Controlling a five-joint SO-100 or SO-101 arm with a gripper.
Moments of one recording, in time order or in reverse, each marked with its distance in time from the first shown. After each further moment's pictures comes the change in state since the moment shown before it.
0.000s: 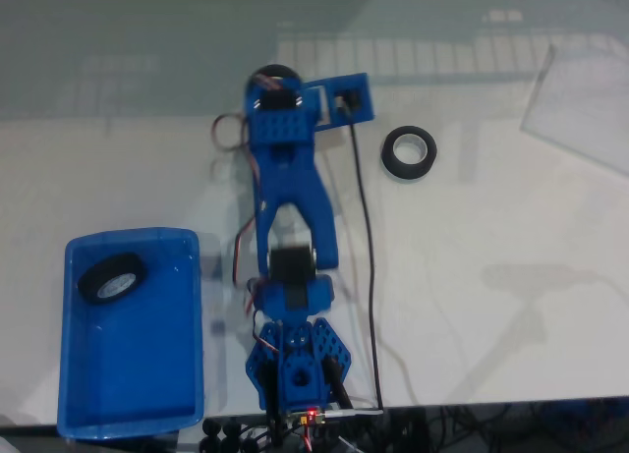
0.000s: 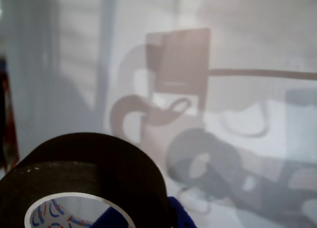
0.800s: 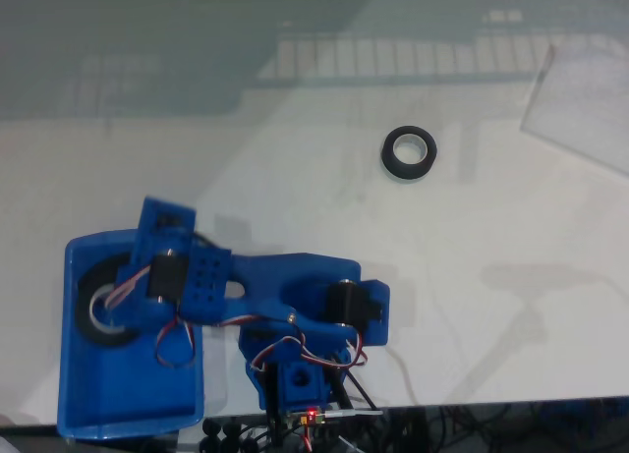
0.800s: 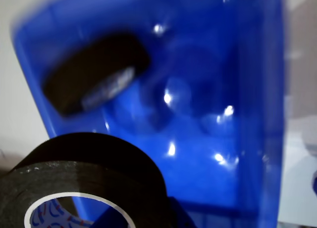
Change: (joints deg) arm -77.3 28.4 20.2 17.8 9.0
